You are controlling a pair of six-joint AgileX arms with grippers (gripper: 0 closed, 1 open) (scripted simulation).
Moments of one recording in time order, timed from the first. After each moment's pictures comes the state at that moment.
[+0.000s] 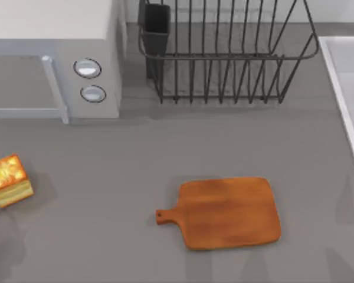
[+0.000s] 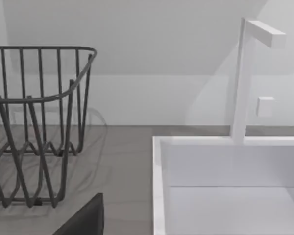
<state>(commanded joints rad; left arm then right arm) 0.68 2.17 1.03 -1.08 1.20 2.23 0.00 0.00 0.00 0.00 0.00 0.00</state>
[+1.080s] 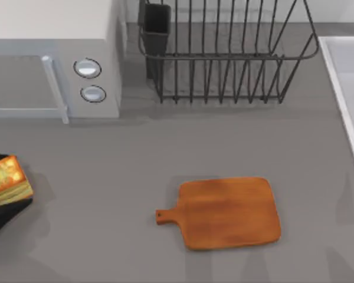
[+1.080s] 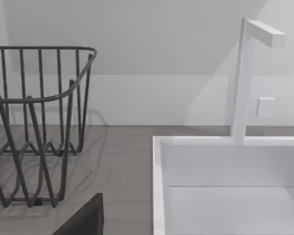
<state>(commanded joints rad) 0.48 2.14 0.85 -0.36 1.27 1.65 0.00 0.00 0.00 0.00 0.00 0.00</state>
